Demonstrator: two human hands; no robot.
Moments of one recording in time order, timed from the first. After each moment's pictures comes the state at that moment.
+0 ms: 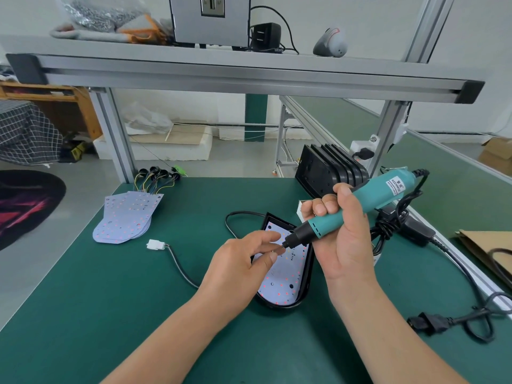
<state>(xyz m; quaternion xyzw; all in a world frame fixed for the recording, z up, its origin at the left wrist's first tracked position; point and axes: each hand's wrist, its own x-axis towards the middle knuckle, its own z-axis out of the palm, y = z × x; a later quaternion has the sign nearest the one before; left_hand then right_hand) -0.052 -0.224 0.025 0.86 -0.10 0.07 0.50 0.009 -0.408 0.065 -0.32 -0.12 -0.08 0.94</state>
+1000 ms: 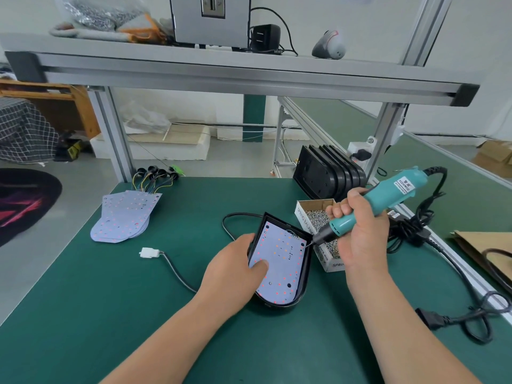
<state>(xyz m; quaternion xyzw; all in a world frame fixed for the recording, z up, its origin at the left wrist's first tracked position) -0.046 -0.228 0.024 0.90 0.02 0.01 0.43 0.039 -0.452 0.048 -0.43 -0.06 -0.20 0.88</state>
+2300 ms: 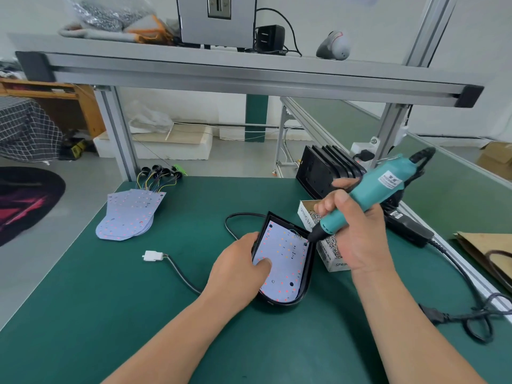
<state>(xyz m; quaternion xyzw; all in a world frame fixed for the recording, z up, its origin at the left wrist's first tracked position) -0.045 -0.231 0.023 0.89 0.02 0.01 0.45 0.031 -0.448 0.057 -0.52 -0.19 -0.13 0.82</state>
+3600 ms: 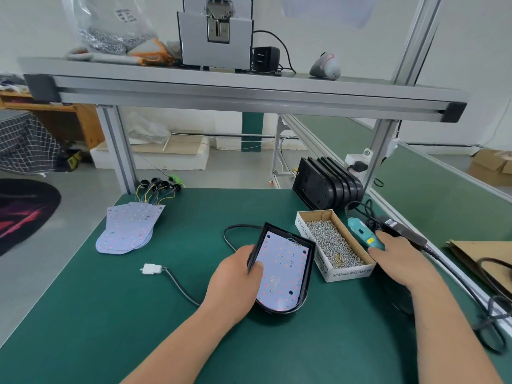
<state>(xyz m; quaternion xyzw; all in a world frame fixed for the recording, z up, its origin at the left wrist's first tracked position) -0.035 -0.225 0.005 0.87 0.03 0.03 0.49 0.037 -0.566 0.040 -0.97 0.11 0.01 0.19</state>
